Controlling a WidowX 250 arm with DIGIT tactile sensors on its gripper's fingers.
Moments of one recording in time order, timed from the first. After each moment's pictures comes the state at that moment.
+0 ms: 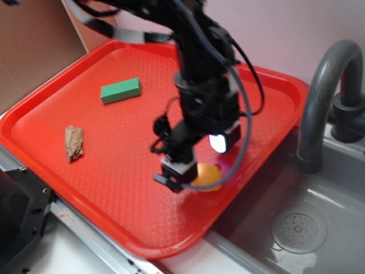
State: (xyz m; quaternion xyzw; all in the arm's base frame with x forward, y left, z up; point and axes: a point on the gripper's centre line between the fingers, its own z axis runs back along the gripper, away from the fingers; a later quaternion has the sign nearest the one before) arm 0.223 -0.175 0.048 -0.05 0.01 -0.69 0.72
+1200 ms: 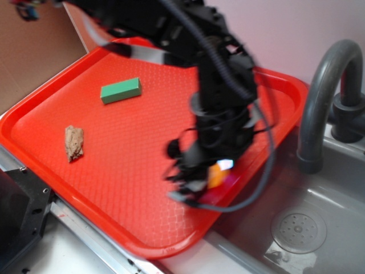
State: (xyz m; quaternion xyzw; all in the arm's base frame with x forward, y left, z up) arm 0.210 -0.183 0.050 -0.01 0.03 -0.64 0.76
